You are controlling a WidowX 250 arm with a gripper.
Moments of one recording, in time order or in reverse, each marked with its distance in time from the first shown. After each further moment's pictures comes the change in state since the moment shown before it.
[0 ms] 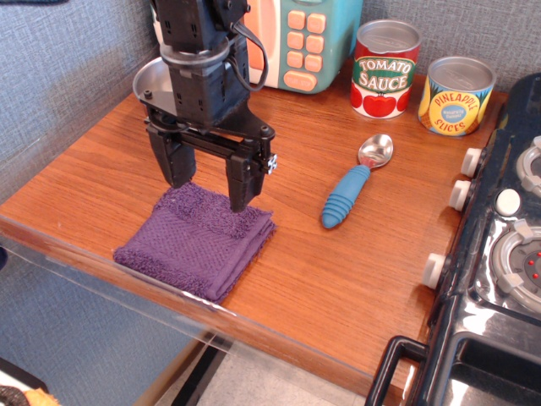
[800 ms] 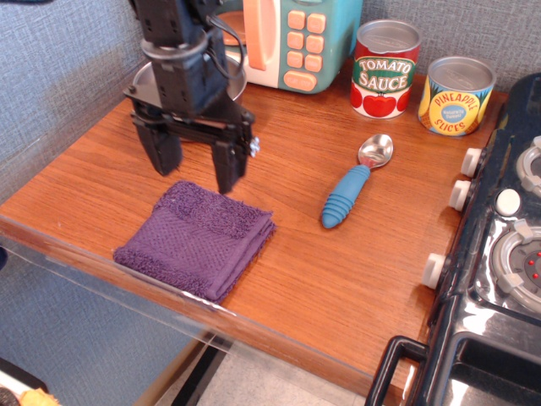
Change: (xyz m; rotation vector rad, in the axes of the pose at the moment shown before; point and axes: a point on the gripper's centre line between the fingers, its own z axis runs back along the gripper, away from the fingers) arm 0.017 0.031 -0.004 0.004 -0.055 0.079
